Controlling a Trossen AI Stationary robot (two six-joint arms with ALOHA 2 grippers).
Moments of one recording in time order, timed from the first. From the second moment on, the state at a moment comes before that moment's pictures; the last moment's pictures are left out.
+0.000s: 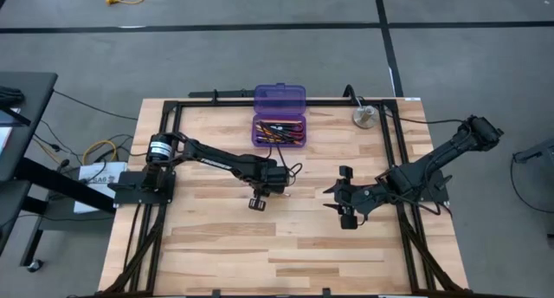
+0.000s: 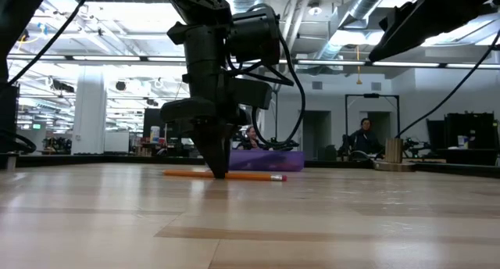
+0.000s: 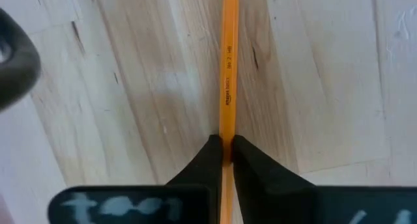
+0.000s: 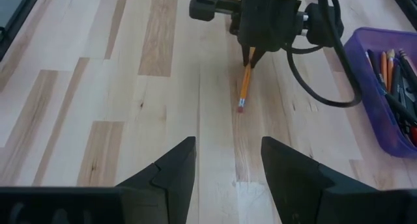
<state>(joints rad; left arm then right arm) -0.01 2.07 1.33 -0.64 -0.06 0.23 0.50 1.17 0.75 -0.38 0.42 0.24</state>
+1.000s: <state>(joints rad) -0.02 1.97 1.46 -0.78 -0.28 0.30 0.50 1.17 0.75 -0.40 0.42 0.30</state>
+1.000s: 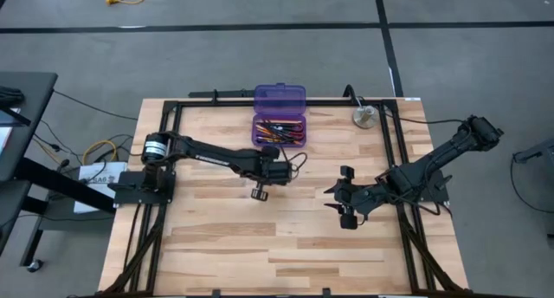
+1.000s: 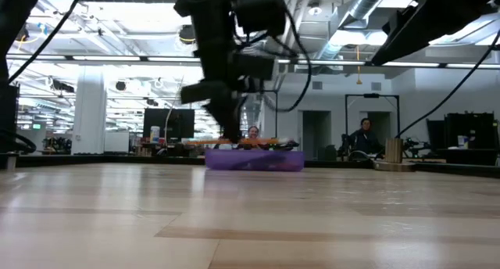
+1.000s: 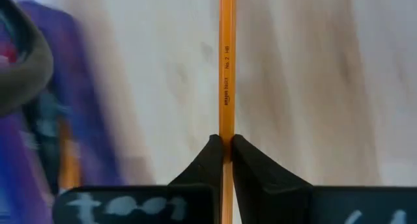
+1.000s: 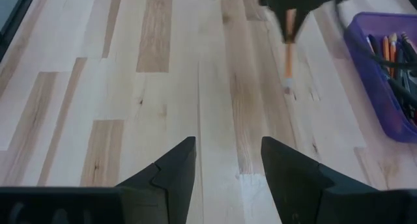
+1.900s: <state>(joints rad) 0.43 1.98 1.63 -0.64 -0.10 0.56 0.50 1.17 0.75 -0.41 0.47 0.23</state>
